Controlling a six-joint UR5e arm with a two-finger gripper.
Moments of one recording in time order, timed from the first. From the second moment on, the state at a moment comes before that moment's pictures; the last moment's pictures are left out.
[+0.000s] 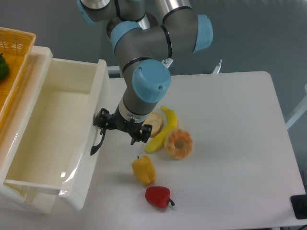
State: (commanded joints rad) arm 2.36 -1.91 -1.48 -1.44 1.20 0.54
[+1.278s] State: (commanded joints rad) arm 2.50 -1.90 -1.43 -1.35 1.14 0.57
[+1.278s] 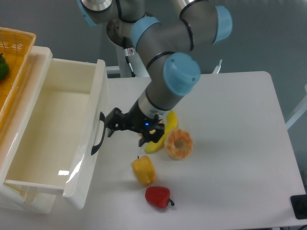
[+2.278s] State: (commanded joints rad) arm 2.63 -1.96 -1.44 -1.25 1.42 1.44
